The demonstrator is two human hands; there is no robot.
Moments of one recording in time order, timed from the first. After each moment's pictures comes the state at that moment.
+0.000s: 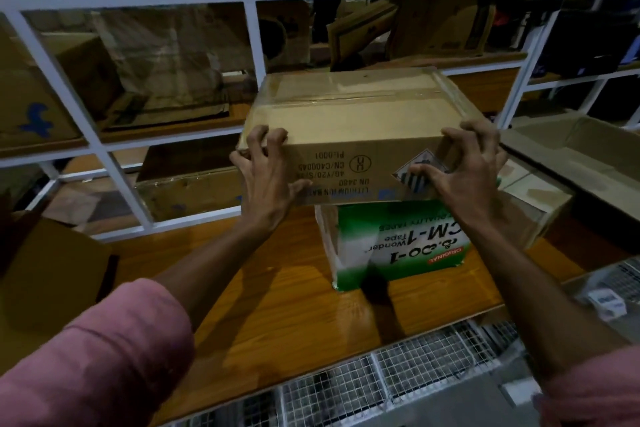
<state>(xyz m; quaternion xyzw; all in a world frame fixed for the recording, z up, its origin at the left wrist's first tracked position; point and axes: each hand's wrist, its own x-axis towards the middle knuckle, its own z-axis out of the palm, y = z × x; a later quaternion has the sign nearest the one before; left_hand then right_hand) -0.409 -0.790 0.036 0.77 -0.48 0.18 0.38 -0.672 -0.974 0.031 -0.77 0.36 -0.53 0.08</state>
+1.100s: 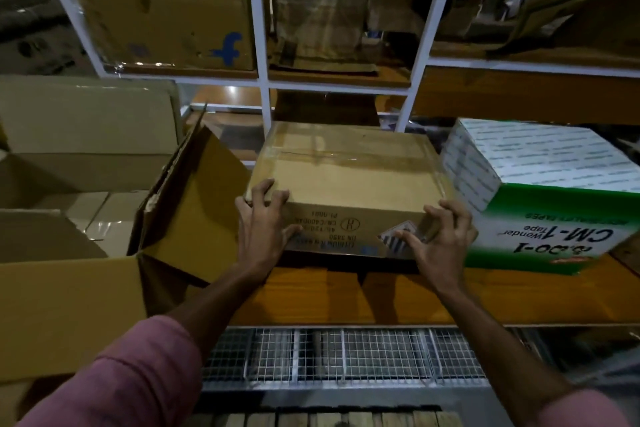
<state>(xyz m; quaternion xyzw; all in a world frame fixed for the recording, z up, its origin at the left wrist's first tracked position) -0.283 -0.470 -0.085 0.86 -0.37 0.13 0.32 -0.498 -0.715 -0.109 -0.84 0.32 -0.41 0.14</state>
